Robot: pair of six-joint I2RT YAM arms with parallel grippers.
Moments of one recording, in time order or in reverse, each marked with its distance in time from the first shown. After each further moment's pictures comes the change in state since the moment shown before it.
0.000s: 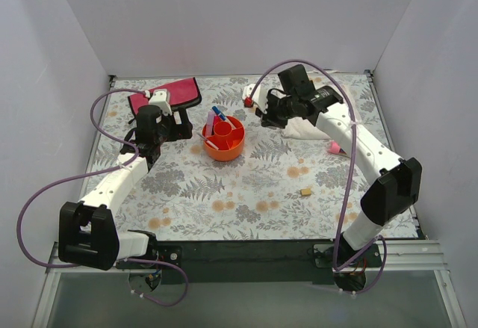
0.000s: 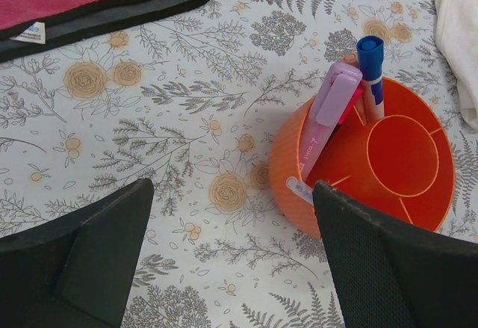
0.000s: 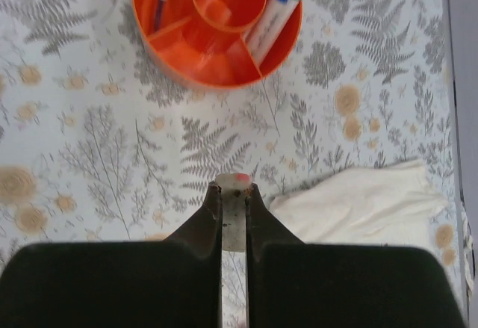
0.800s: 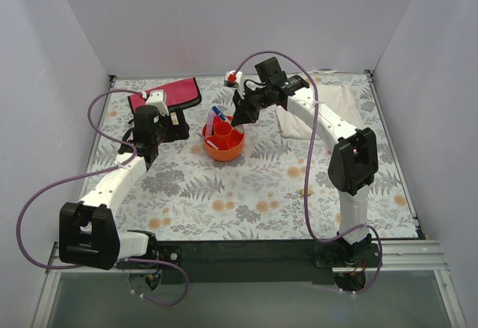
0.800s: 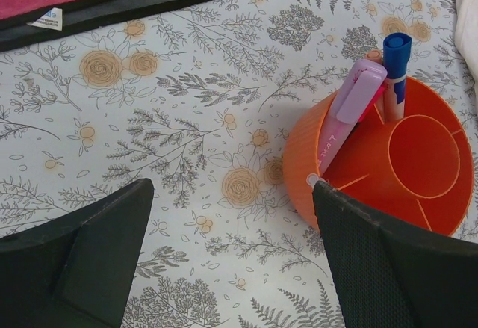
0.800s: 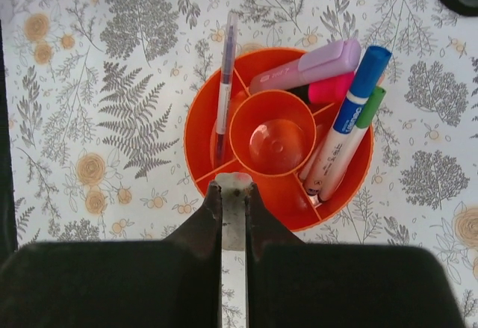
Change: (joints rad) left arm 0.027 0.000 0.000 -0.027 -0.004 -0.002; right arm 0.005 0.376 0.298 0.095 -0.385 0.349
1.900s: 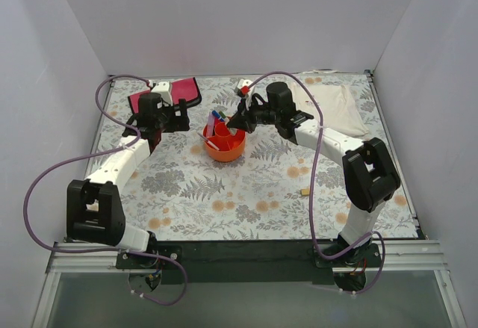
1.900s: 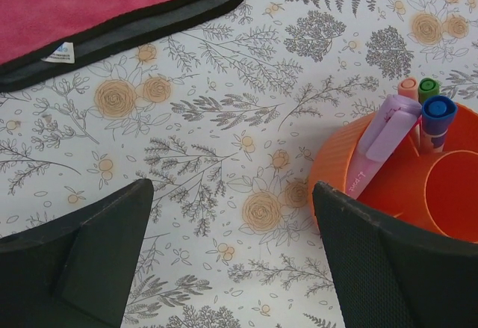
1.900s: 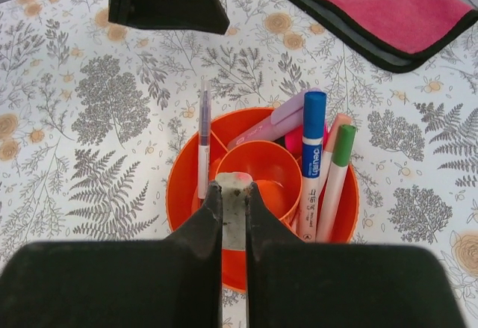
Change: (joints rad) left arm 0.013 0.156 0.153 -0.055 -0.003 0.093; right arm 0.022 -0.223 -0.593 0.872 0.089 0.352
